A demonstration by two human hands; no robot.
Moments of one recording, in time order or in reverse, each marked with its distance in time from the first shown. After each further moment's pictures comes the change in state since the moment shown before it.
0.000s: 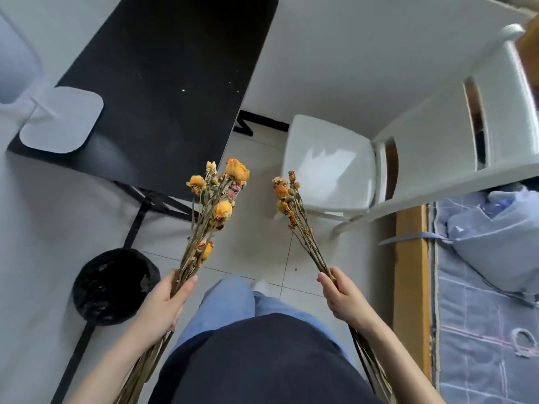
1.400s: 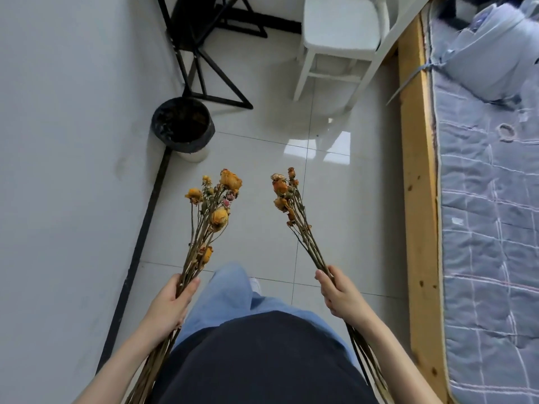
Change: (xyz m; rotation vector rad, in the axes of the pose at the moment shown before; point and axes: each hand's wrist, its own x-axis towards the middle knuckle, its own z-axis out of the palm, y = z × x) left_hand -0.570 -0.490 -0.038 0.009 -0.050 -0.133; right_hand -0.550 0.364 0.407 0.120 -0.018 0.061
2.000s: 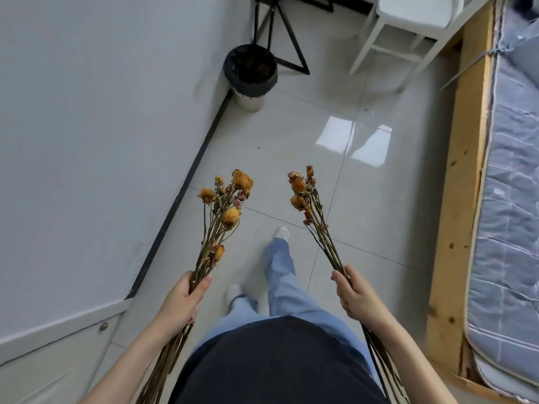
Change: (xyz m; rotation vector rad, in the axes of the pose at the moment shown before) left_hand -0.211 -0.253 -0.032 -0.161 0.084 -0.066; right_hand -0.182 0.135 0.163 -0.169 -0.062 -0.037
